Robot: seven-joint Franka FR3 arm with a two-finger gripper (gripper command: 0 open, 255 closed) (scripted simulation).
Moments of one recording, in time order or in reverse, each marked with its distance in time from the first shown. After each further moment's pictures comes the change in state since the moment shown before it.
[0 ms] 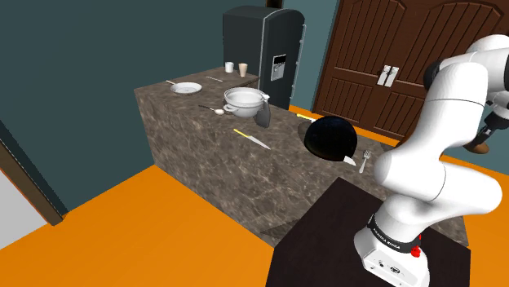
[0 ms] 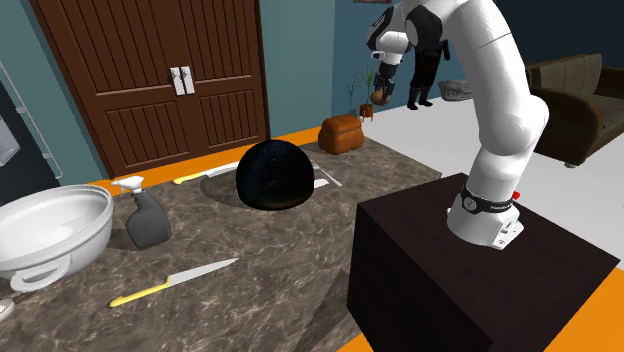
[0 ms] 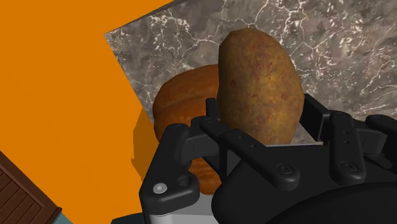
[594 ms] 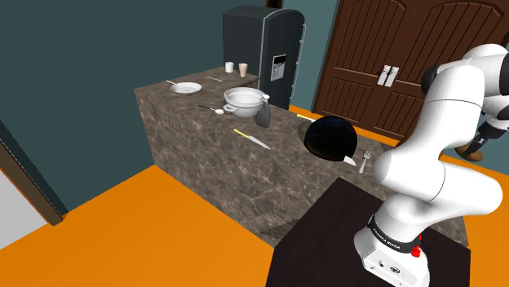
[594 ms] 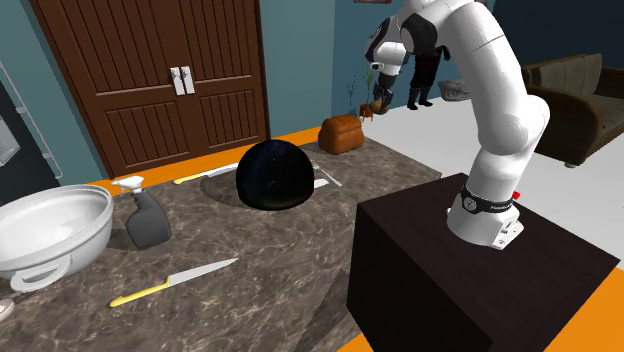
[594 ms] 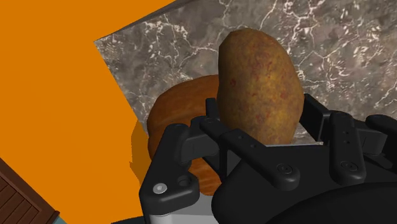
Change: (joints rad) arm -0.029 0.063 0.039 -0.016 0.050 0.068 -0.038
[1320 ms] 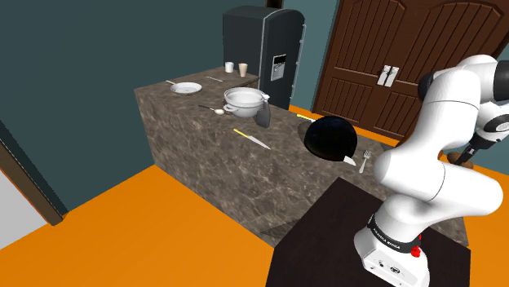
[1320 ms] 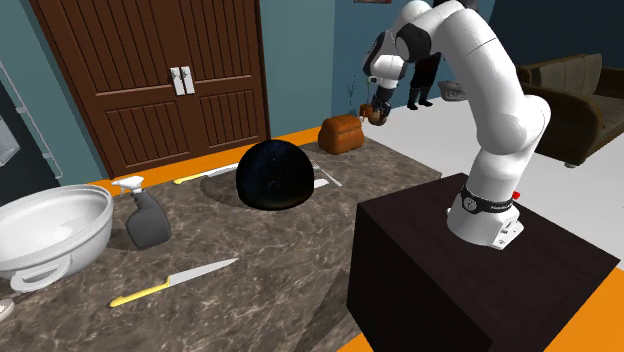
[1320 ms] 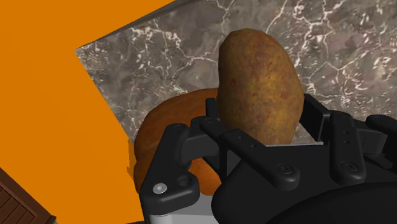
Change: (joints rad) arm -0.025 0.076 0.052 -0.021 0.062 0.089 -0.042
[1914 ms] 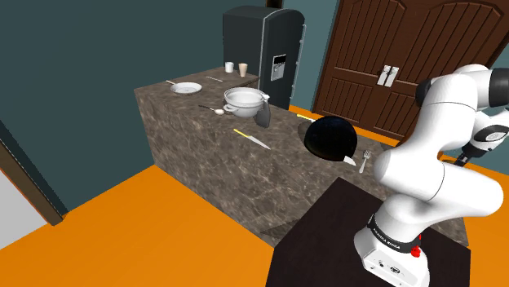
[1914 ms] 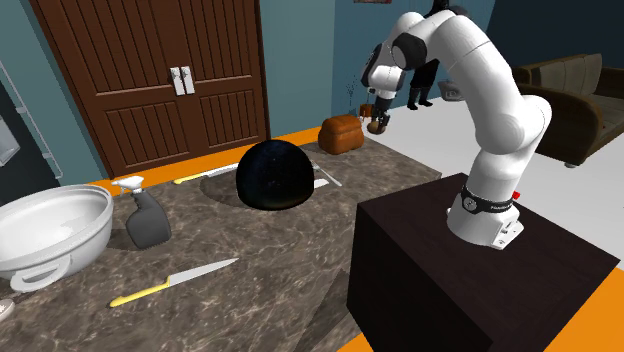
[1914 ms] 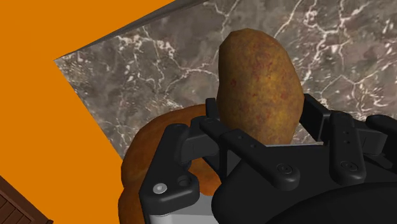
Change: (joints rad) arm -0.030 0.075 0.047 0.008 0.051 0.064 -0.034
